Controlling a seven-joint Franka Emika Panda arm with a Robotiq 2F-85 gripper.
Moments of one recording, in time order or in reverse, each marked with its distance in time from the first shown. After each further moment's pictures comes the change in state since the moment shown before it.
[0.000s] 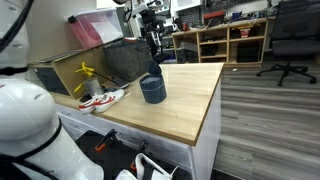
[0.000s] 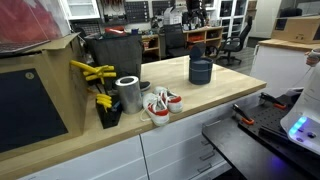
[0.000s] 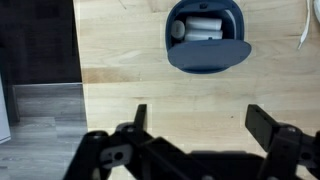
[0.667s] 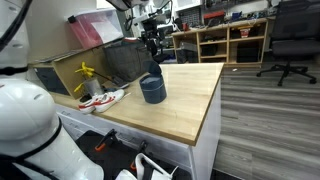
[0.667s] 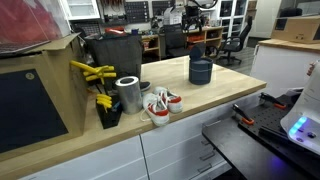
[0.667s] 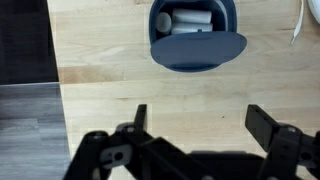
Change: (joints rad) arm -0.005 0.000 0.001 -0.098 0.054 0.124 0.000
